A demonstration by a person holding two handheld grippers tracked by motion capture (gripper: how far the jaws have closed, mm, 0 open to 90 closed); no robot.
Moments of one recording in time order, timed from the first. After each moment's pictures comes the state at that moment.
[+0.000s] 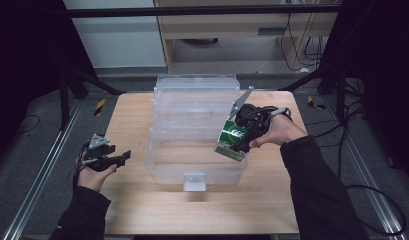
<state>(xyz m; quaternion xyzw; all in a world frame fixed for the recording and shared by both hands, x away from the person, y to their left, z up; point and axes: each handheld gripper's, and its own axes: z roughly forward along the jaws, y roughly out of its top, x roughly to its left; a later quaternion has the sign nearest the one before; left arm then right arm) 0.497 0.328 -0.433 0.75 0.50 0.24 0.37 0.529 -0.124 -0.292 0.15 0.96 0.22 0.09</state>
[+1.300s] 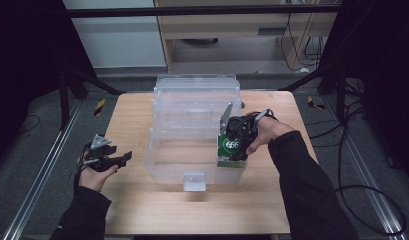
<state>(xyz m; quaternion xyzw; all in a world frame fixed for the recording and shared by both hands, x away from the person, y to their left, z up) 0.498 0.326 -0.435 0.75 0.50 0.24 0.36 0.542 -0.101 -0.330 0.02 0.99 0.15 0.06</state>
